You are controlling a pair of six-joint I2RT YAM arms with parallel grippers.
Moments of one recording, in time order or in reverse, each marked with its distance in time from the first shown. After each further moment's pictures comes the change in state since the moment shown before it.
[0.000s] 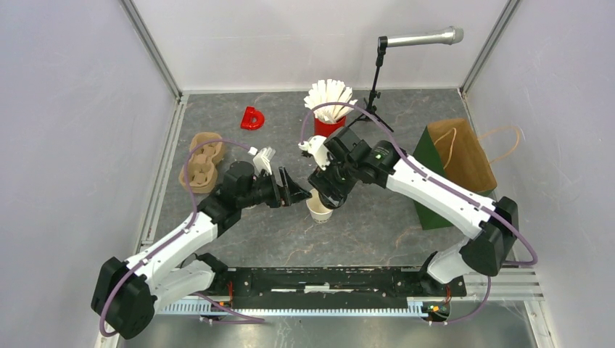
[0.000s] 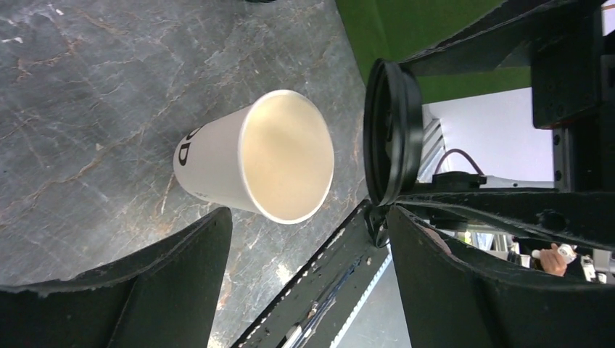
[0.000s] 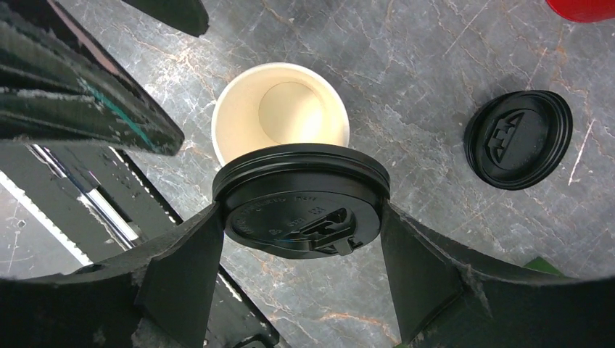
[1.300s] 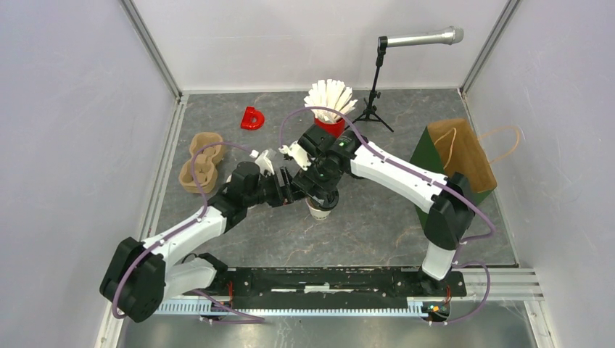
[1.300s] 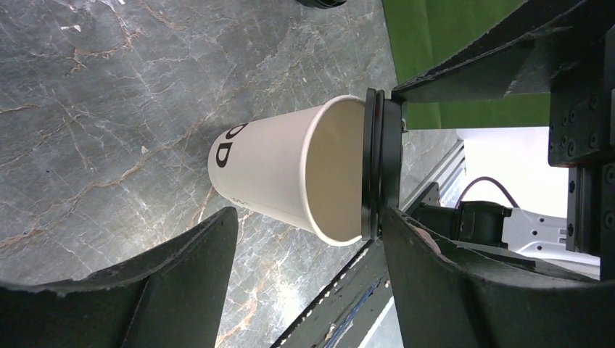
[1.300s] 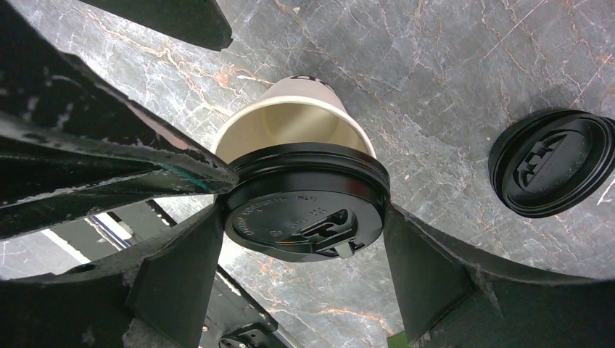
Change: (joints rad) left arm 0.026 0.133 -0.051 0.130 -0.030 -0.038; right arm 0.026 0.305 0.225 -0.136 0.003 -0.014
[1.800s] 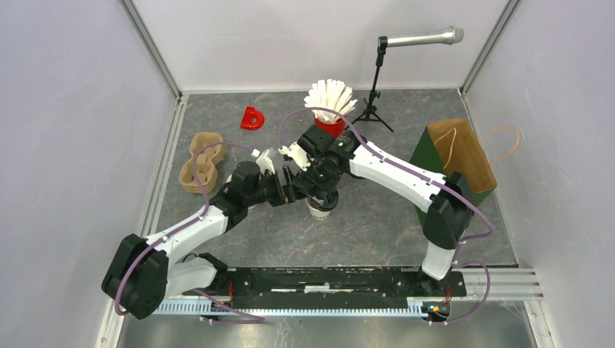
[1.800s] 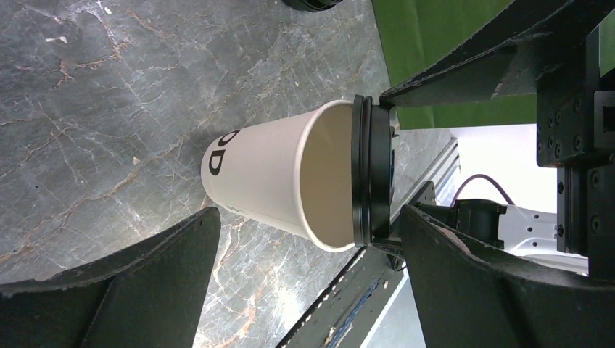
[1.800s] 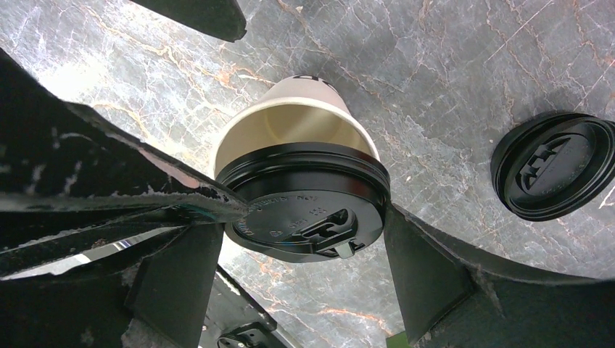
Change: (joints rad) left arm 0.005 0.032 -0.010 0.061 0.027 0.001; right arm 0.000 0.010 0.002 -0.002 -0.005 -0.006
